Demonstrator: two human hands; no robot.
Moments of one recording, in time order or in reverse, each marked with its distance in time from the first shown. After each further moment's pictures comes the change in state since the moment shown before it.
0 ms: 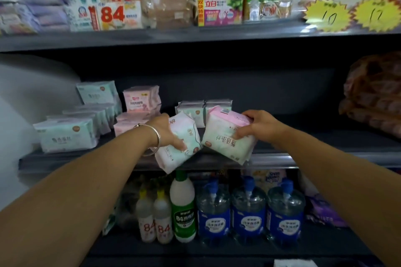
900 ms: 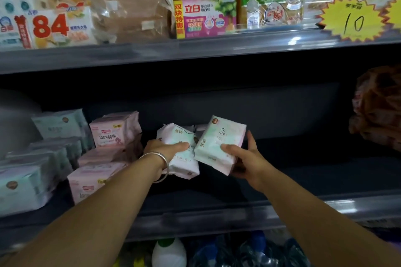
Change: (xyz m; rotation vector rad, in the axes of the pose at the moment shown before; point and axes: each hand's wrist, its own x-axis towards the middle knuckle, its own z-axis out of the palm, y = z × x) left_hand 0.151 0.017 0.040 -0.730 0.238 -0.246; right_hand 0.121 0.057 0.021 0.759 0.095 0.093
